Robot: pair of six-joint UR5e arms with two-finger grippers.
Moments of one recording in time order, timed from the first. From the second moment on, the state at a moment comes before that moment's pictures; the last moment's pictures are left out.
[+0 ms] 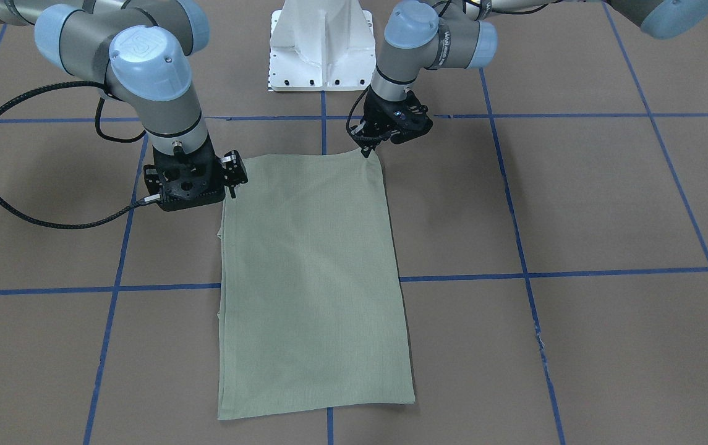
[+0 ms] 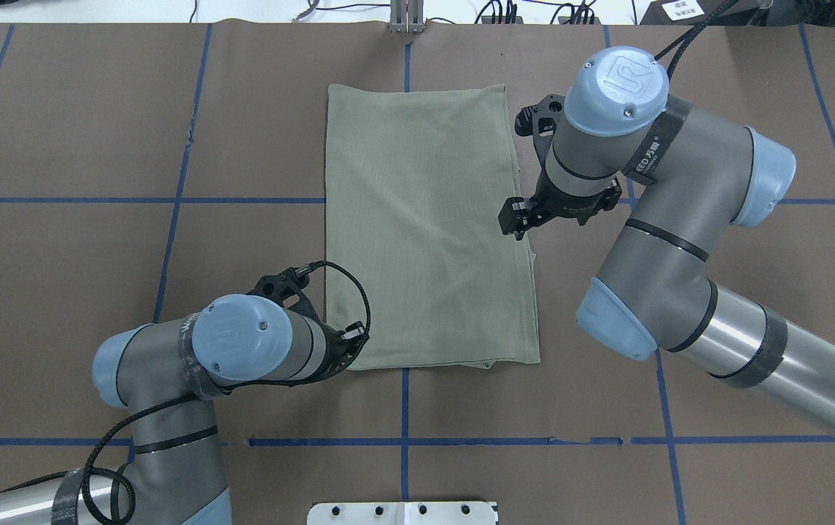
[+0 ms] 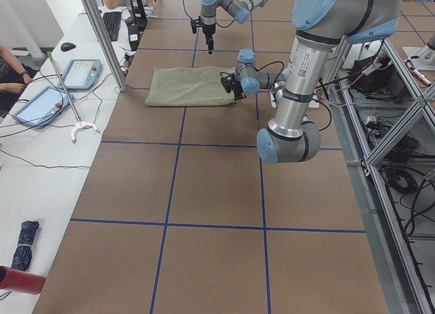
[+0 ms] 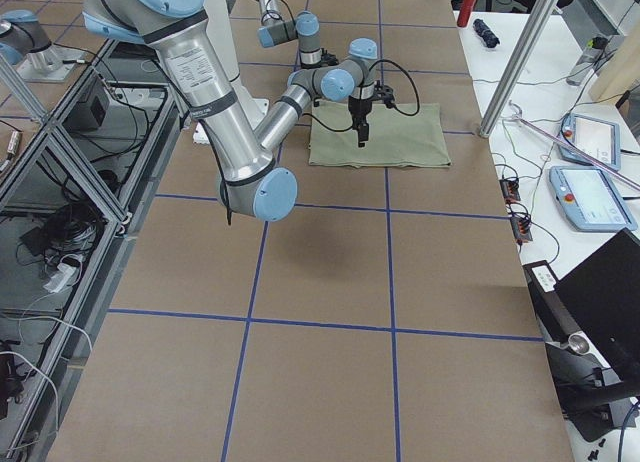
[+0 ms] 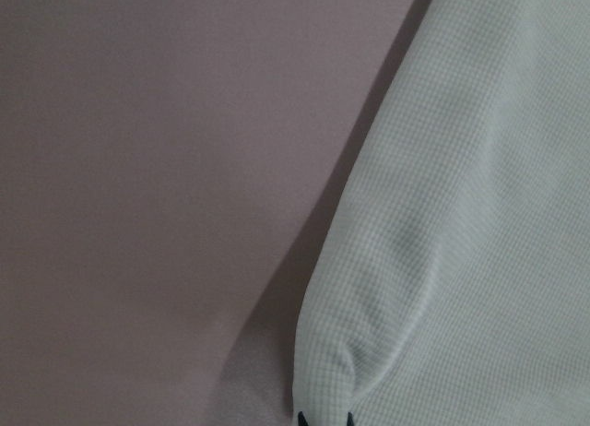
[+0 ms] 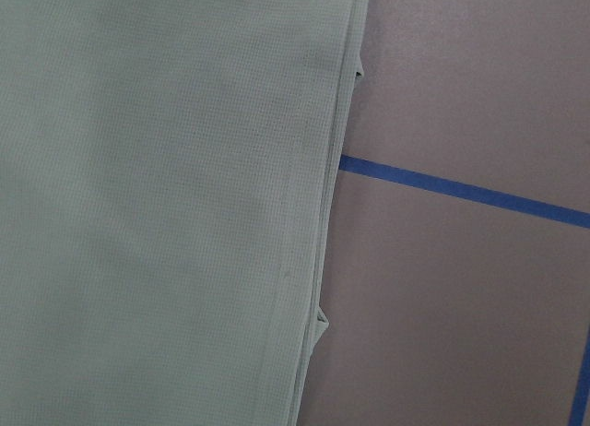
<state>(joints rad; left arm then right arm) -0.32 -2.06 -1.79 -1.84 -1.72 -1.89 0.70 -1.00 1.80 -1.76 1.97 0.81</state>
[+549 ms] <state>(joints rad) -0.29 -2.05 -1.84 -1.84 -1.72 -1.89 0.61 -1.03 1.91 -1.76 1.97 1.12</state>
